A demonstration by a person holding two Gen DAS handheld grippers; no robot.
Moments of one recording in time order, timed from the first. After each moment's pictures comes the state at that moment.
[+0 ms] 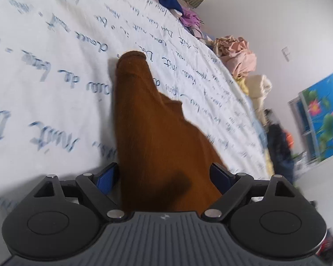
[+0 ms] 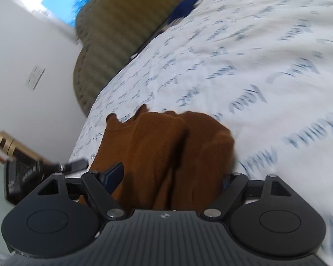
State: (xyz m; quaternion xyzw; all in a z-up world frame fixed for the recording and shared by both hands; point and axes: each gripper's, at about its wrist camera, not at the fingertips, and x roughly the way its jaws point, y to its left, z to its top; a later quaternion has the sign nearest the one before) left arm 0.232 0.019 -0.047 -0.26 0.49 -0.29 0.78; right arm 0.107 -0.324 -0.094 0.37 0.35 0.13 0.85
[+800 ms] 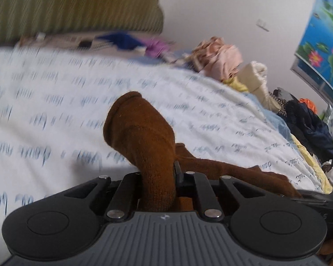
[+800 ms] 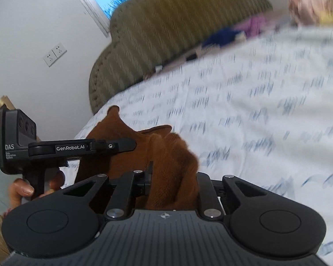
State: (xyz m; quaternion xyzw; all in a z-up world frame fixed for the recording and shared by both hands) left arm 0.251 -0.080 0.003 -0.04 0.34 -0.30 0.89; right arm 0.140 -0.319 -0.044 0.23 0.28 0.15 0.92
